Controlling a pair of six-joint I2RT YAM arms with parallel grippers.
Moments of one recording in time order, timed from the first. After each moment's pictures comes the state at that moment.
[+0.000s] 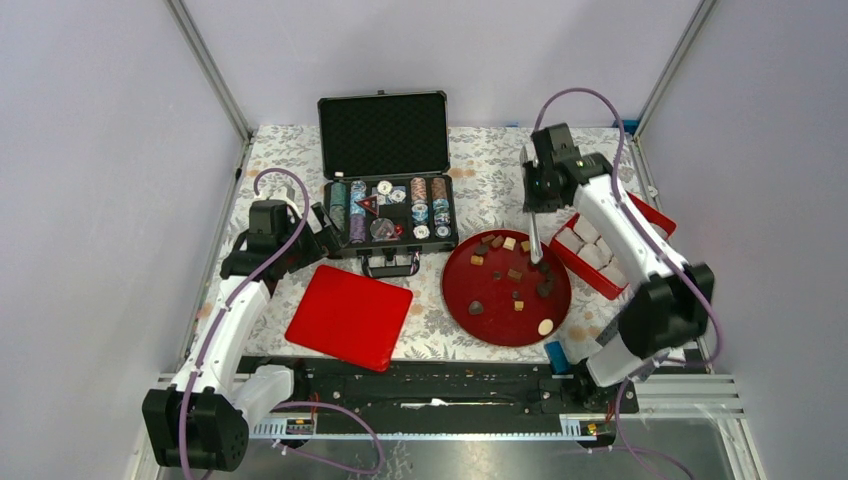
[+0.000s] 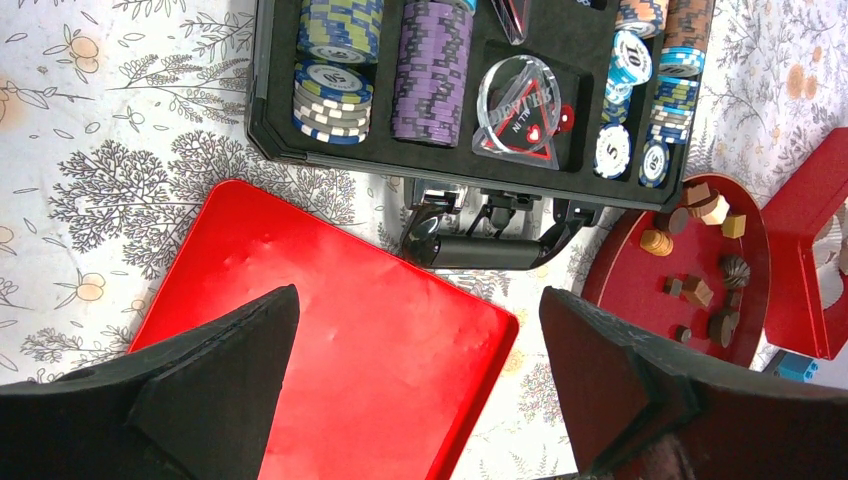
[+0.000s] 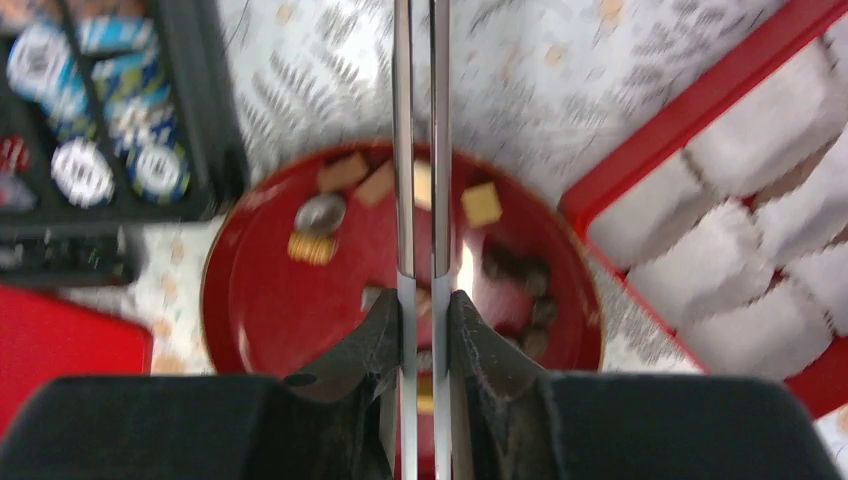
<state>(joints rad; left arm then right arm) -0.06 0.99 0.80 -0.55 0.18 -0.54 0.28 1.67 1.54 -0.89 0.08 0.29</state>
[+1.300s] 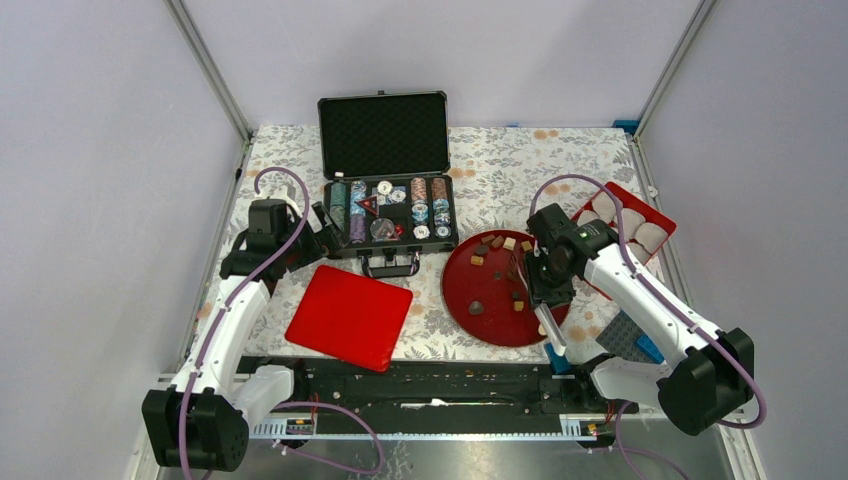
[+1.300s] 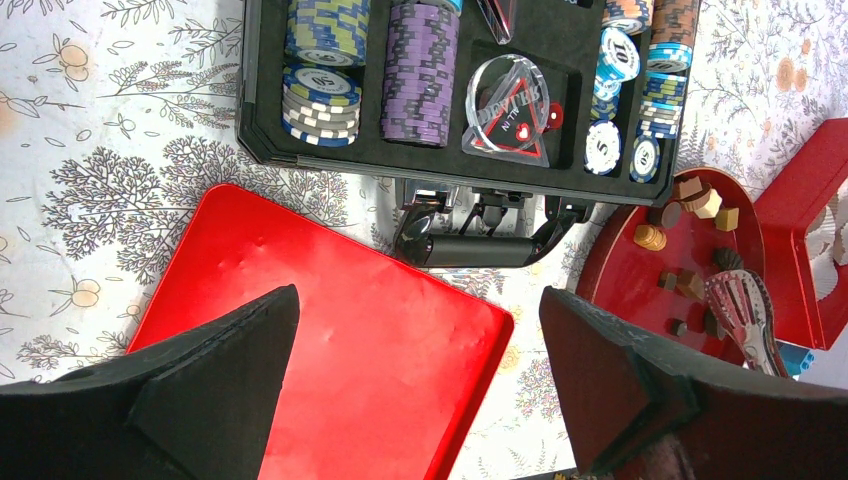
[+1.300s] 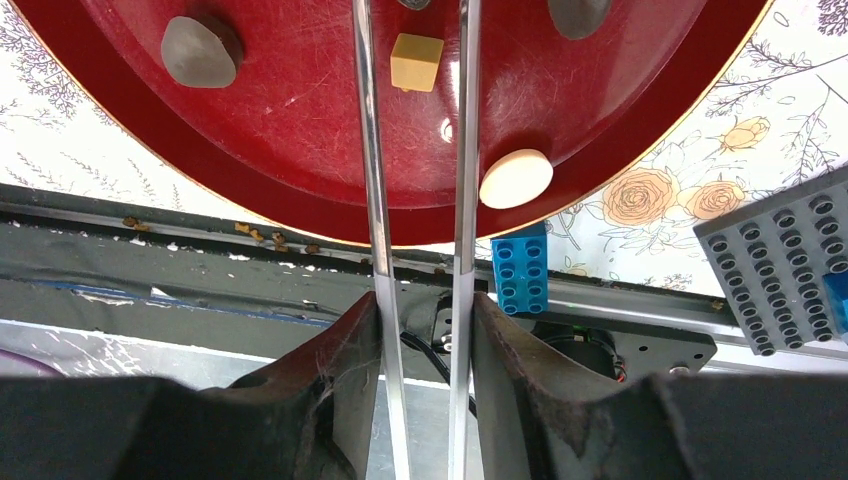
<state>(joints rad) -0.06 0.99 0.81 -0.55 0.20 -0.52 0.49 1.21 1.00 -1.18 -0.04 0.39</state>
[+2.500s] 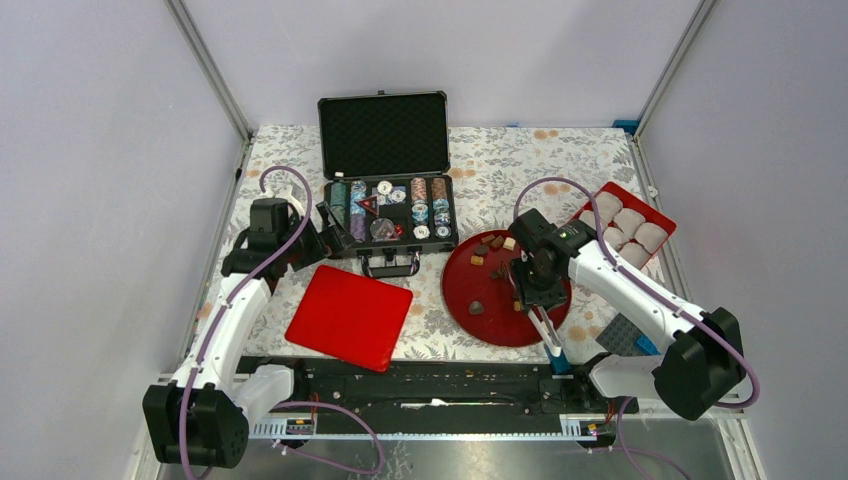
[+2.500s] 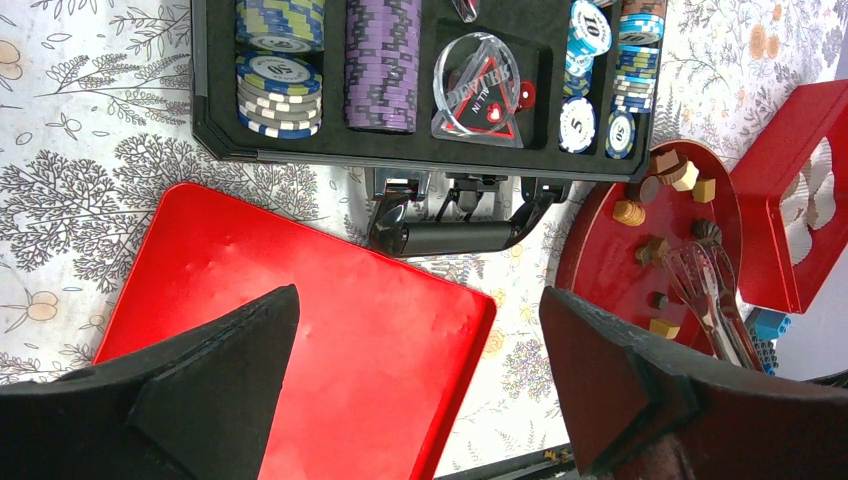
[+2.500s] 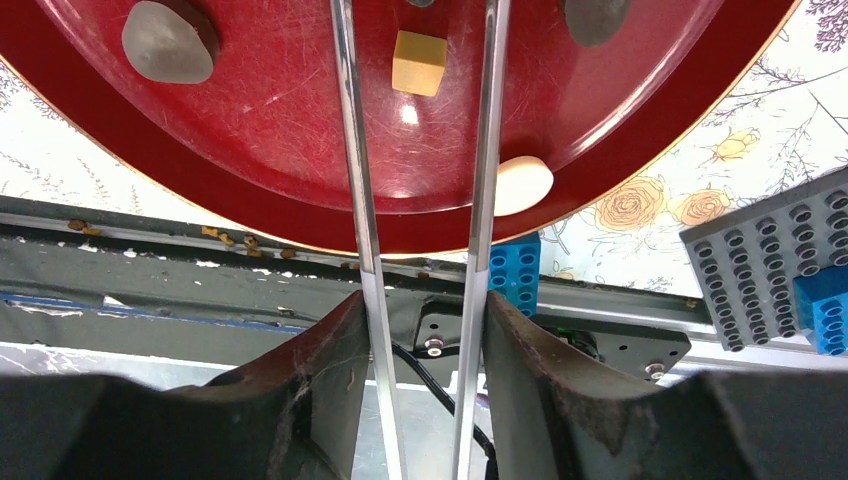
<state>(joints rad) -0.07 1.01 0.81 -0.54 0.27 -0.51 0.58 1.28 1.00 -1.17 0.03 0.41</state>
